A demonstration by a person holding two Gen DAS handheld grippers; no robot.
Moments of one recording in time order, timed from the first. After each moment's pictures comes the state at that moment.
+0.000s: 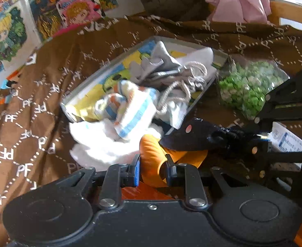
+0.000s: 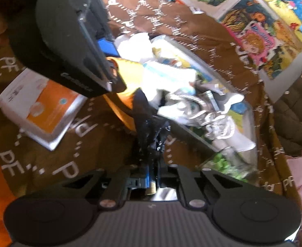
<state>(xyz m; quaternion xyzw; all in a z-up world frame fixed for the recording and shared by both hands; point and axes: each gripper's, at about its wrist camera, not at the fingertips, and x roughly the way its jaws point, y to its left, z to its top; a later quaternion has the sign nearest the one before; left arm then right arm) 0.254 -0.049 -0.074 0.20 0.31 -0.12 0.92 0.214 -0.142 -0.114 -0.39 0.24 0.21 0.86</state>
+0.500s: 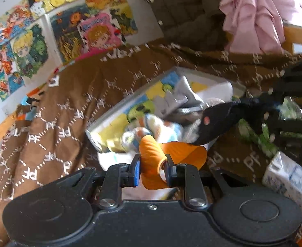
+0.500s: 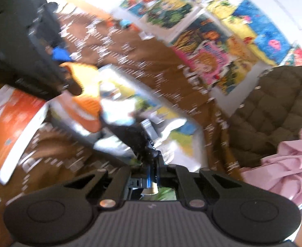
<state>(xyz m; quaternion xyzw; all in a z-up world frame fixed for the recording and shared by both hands) 0.255 -0.042 -0.039 0.19 0.23 -0.08 0.95 0.226 -0.163 -0.071 -0.36 0.13 0.12 0.92</state>
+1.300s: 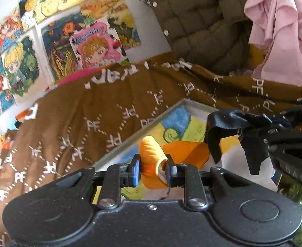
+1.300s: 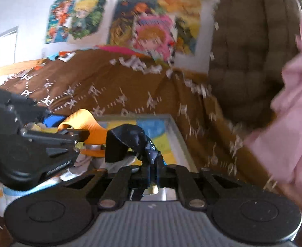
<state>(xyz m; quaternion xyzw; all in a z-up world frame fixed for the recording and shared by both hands) 0.432 -0.127 -0.037 0.19 0.21 -0.06 0.96 0.403 -0.254 -0.030 -0.07 0.21 0.11 0.97</state>
